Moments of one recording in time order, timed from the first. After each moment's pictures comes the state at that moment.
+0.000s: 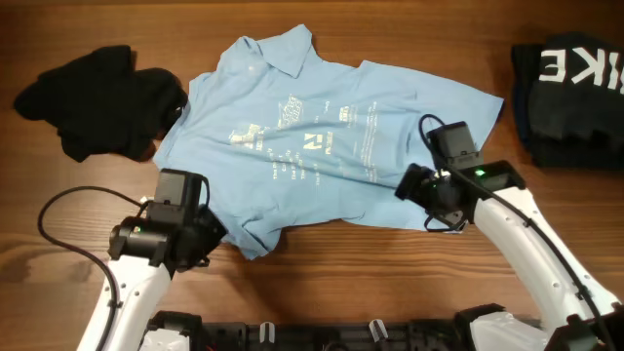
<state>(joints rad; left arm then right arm) -0.16 1.02 0.68 -0.98 0.02 -0.87 0.22 1.34 0.85 -0.86 -0.02 0.74</state>
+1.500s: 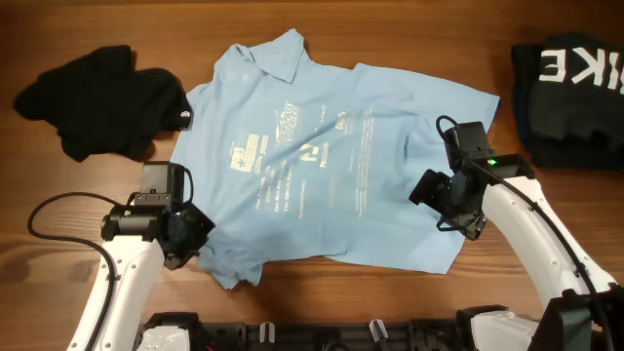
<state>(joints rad) -0.02 1.13 0.68 -0.98 0.03 -0.85 0.13 1.41 0.85 -0.94 -0.02 0.71</state>
